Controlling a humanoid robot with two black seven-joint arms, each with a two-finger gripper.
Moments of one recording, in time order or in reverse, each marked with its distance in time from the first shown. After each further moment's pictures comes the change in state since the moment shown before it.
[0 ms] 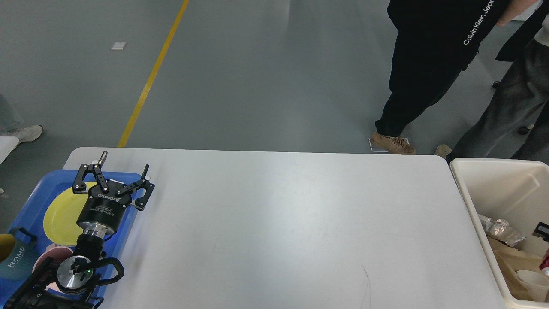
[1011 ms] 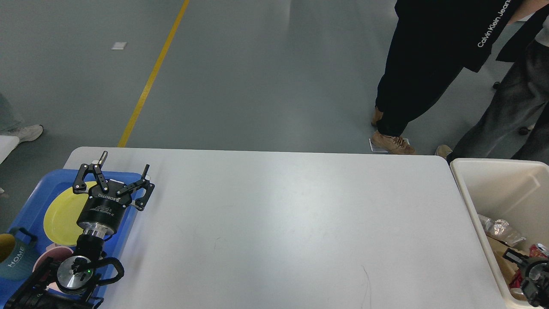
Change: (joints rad) left arm 0.000 0.000 0.000 0.000 0.000 0.000 0.000; right arm -0.218 0.184 0.139 -0.104 0.003 -0.296 -0.037
